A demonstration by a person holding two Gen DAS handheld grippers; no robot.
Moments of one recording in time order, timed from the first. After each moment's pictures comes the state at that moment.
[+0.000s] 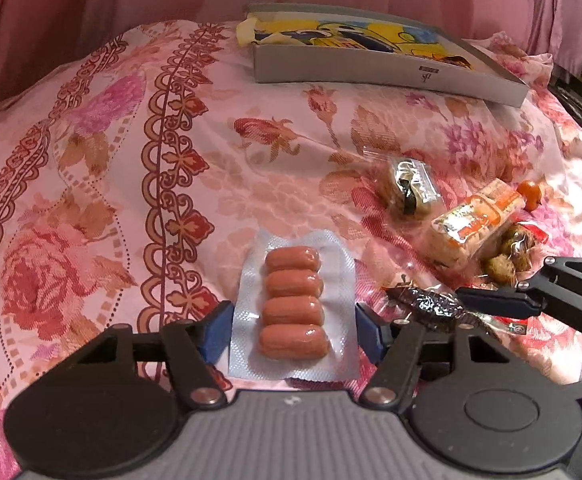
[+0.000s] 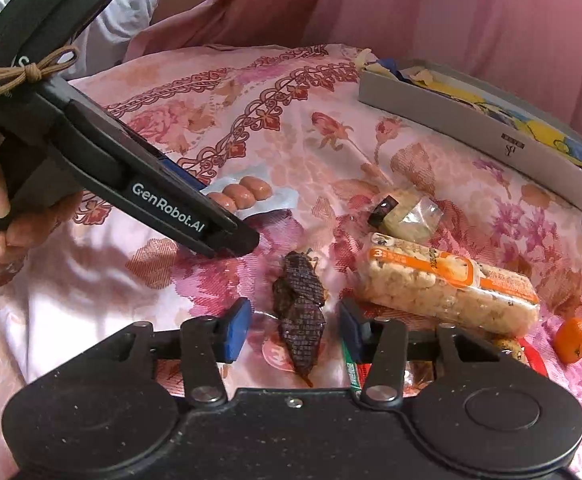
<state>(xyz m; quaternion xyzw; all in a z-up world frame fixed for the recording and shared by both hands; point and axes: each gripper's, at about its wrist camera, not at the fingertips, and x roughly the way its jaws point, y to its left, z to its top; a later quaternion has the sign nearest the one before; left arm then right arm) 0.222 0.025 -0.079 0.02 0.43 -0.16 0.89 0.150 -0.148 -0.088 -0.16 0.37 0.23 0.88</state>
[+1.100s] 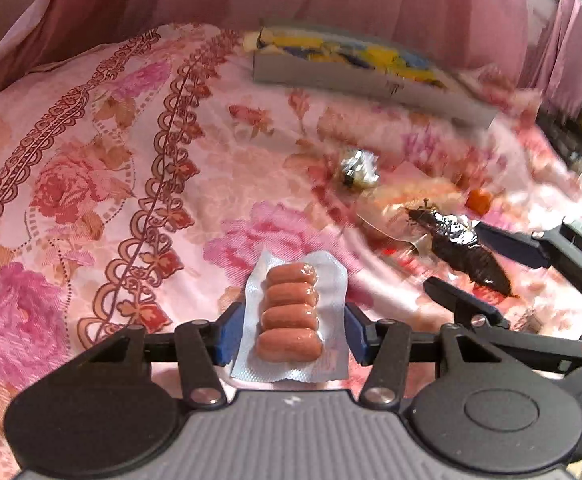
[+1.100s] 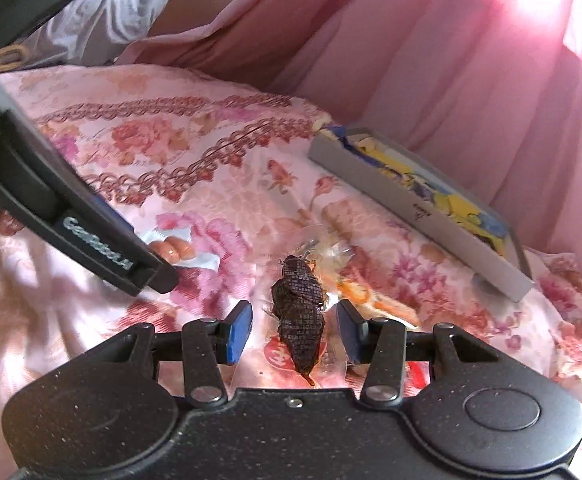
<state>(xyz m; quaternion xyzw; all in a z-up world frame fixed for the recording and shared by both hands) 0.138 0.016 -0.057 -0.06 0.41 -0.14 0.90 0.085 -0.158 -0.050 -0.26 0.27 0.16 0.91</state>
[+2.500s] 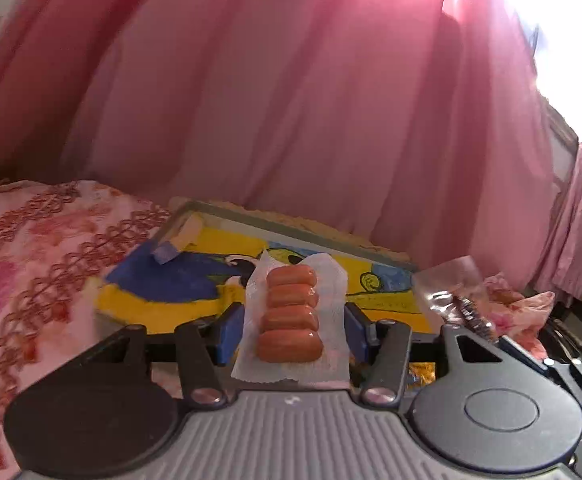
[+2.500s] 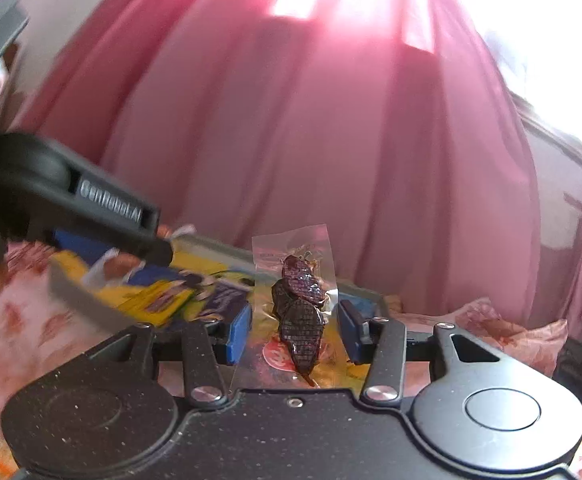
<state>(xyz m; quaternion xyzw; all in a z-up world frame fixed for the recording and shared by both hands) 0.327 -0.104 0.010 -0.16 0.21 -0.11 0.96 0.270 -0.292 -0.014 -0.15 0.11 0.03 0.98</state>
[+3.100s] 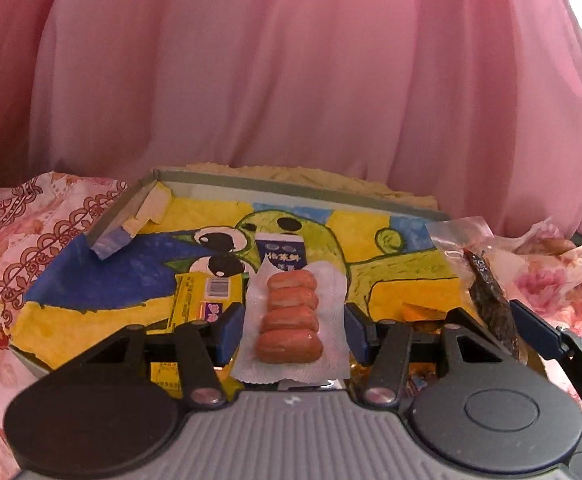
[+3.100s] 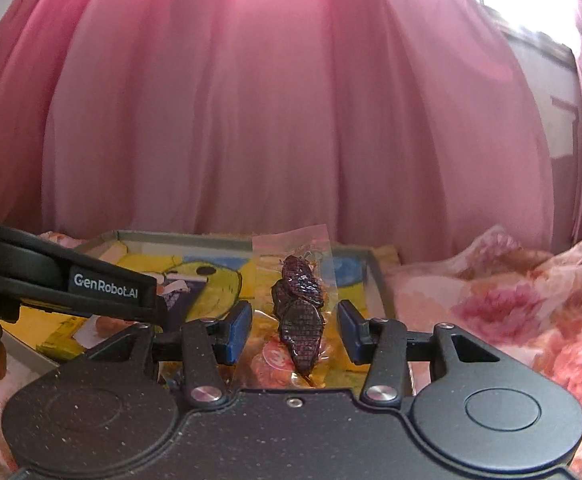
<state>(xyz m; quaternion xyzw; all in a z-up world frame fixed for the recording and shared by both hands) 0.396 -0.161 -0.007 -0.09 0.29 -0.08 0.95 0.347 -0.332 -0.035 -0.04 0.16 0.01 0.99</state>
